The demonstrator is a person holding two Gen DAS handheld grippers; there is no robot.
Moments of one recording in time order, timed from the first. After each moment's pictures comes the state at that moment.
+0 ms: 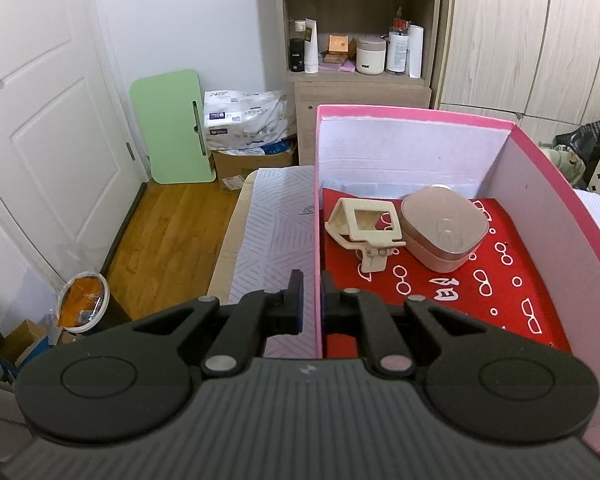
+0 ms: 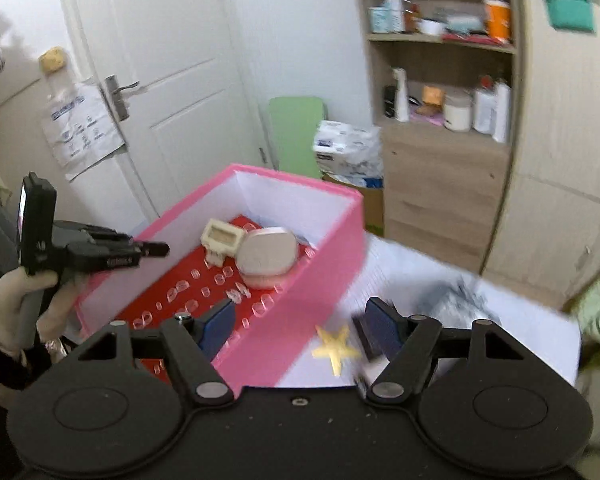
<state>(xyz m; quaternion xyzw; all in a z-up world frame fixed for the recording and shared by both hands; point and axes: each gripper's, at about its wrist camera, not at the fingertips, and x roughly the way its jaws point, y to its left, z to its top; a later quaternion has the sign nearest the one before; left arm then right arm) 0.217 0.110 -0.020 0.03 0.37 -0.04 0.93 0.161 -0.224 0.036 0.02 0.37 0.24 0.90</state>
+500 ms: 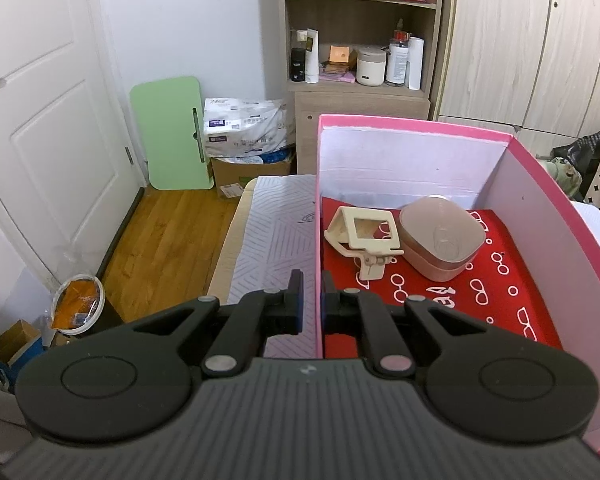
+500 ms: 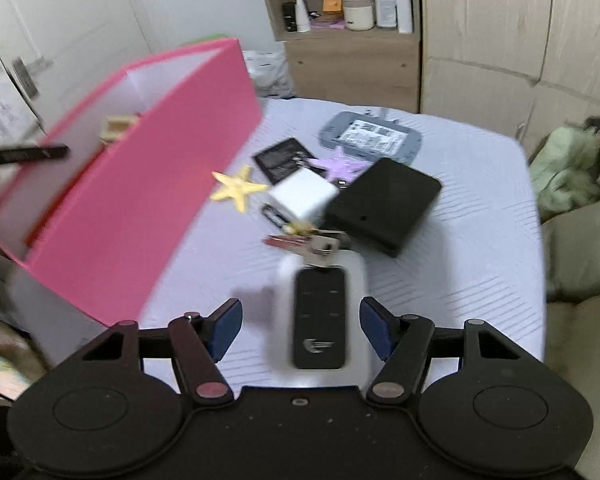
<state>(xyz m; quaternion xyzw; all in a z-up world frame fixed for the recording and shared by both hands) 0.215 0.112 -0.020 0.02 0.36 -0.04 0.93 0.126 -0.250 -0.068 0.03 0.46 0.12 0.88</state>
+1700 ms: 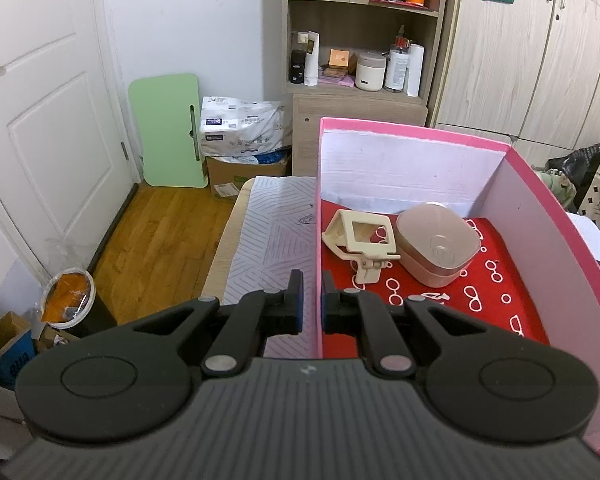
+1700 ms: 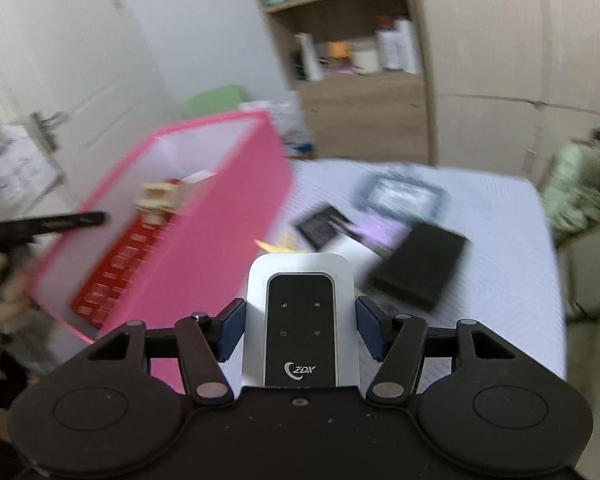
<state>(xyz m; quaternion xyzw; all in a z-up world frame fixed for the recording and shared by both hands) 0.219 0.116 -0.022 0.00 0.35 -0.05 0.93 0.131 -0.232 -0.013 0.10 0.39 0.18 0.90</state>
